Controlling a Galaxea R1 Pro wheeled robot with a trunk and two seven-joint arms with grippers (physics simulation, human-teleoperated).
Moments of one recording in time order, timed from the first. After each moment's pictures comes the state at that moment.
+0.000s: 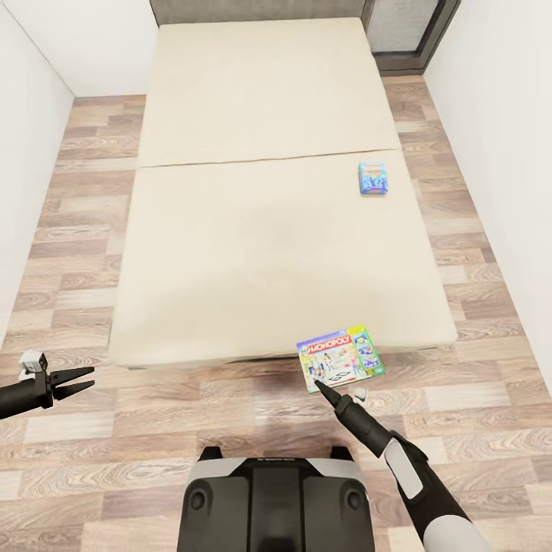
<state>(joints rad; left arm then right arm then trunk) -0.83 0.67 0.29 -0.37 0.05 0.69 -1.57 -0.53 0.02 -0.19 -0.68 -0.62 0.37 0.96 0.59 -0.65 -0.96</state>
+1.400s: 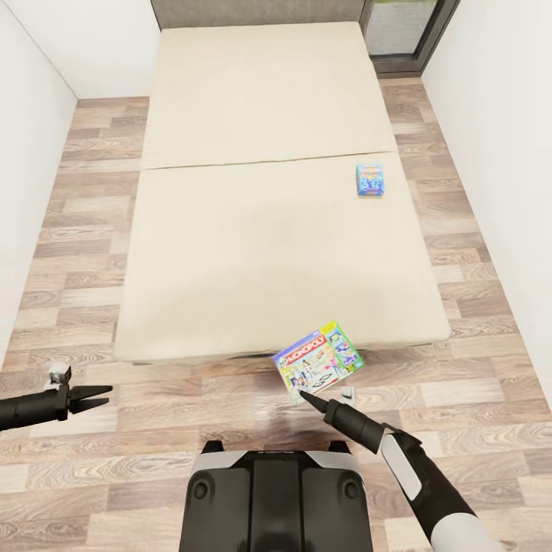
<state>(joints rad) -0.83 0.64 0.12 -0.36 0.05 0.68 -1.57 -0.52 -0.04 0.04 -0.78 -0.59 0.38 0.93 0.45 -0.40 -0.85</state>
